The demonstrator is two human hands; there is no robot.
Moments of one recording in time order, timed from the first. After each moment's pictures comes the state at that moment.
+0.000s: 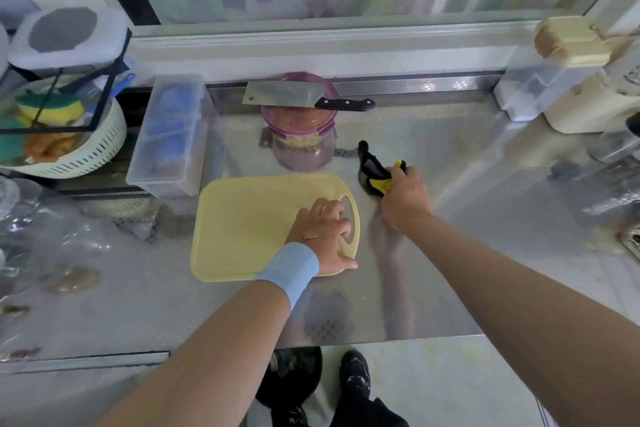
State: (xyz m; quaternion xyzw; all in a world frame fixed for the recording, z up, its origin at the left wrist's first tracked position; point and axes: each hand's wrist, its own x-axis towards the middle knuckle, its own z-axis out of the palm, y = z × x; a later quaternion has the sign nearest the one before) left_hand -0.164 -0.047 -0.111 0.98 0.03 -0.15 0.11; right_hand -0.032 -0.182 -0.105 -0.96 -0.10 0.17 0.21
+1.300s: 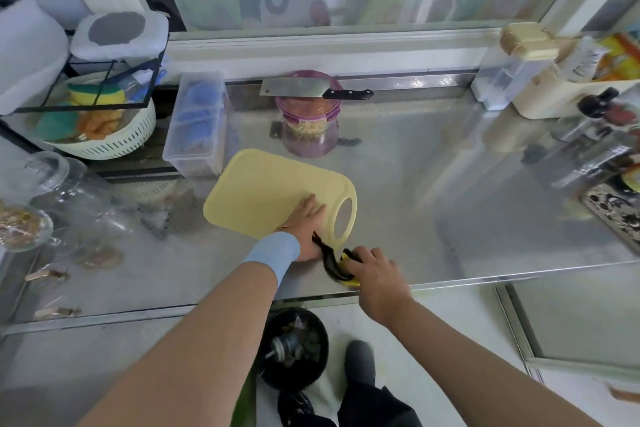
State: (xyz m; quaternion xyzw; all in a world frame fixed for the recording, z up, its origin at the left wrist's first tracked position) left_hand -0.246 -0.018 -0.099 0.94 0.08 -0.29 0.19; right_hand -0.256 -0.225 -0.110 -0.91 -0.36 0.20 0.03
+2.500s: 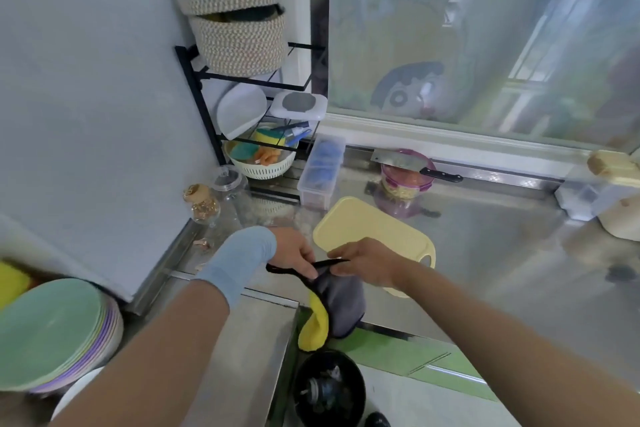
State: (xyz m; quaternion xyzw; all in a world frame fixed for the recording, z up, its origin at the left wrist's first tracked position) left_hand -0.421 0.098 0.101 0.88 0.20 -0.33 0.27; right_hand -0.301 -0.068 0.069 -0.78 -0.42 0.41 0.22
